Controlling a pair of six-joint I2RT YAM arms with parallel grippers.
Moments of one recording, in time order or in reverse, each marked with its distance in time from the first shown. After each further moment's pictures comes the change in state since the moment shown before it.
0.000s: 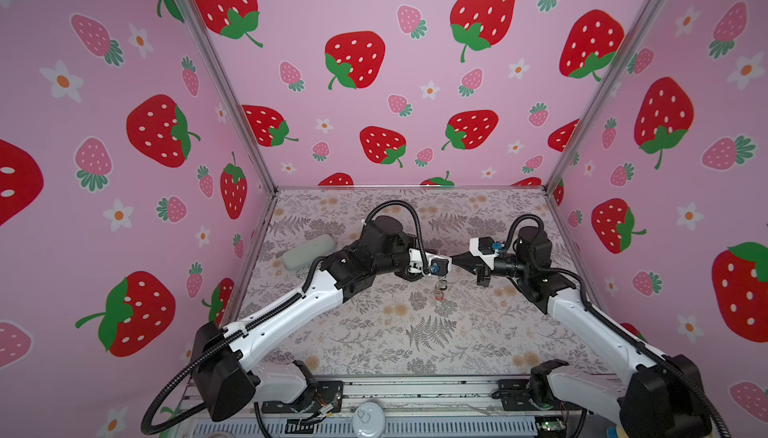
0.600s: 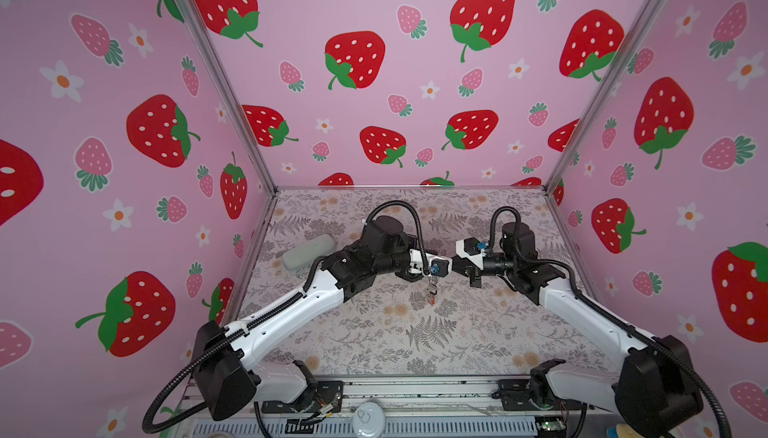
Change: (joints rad) left arm 0.000 0.009 0.000 0.000 0.015 0.005; right arm 0.077 0.090 0.083 -0.175 0.027 -0.120
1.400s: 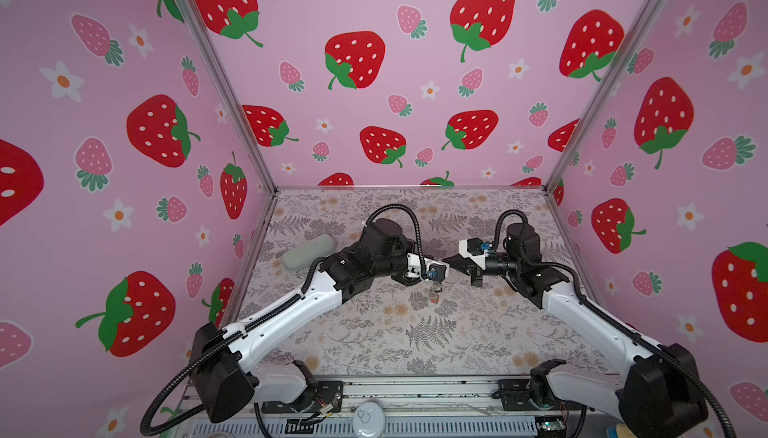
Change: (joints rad) left arm 0.001 -0.014 -0.017 -0.051 -0.005 0.023; right arm 0.000 -0.035 -0.018 0.054 0.017 0.023
